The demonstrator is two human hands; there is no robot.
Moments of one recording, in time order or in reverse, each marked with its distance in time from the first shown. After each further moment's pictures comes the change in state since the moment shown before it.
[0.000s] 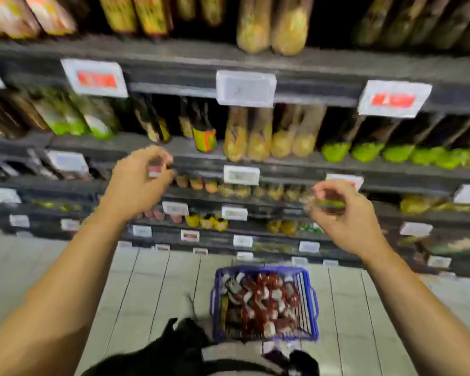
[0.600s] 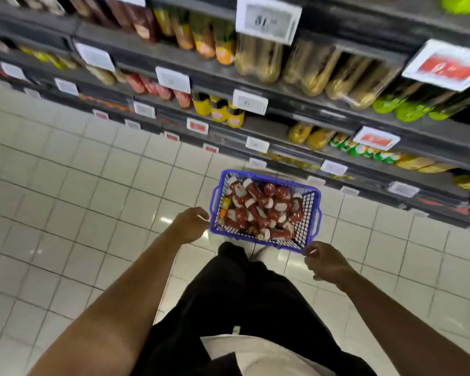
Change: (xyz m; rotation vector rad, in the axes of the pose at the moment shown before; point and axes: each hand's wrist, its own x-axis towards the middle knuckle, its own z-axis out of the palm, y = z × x) left_hand -0.249 -0.094 0.269 -0.119 -0.694 -1.076; right_hand -0.191 0.226 0.086 -0.303 -0.871 0.957
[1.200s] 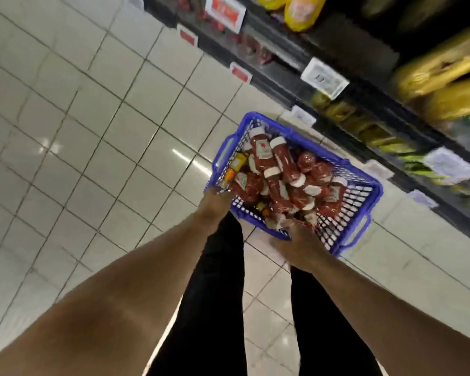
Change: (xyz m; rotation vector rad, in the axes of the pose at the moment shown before) left_hand 0.204 -0.064 0.175 -0.814 0.033 -0.292; right_hand 0.232 -0.009 0.116 -0.373 -0.305 -0.206
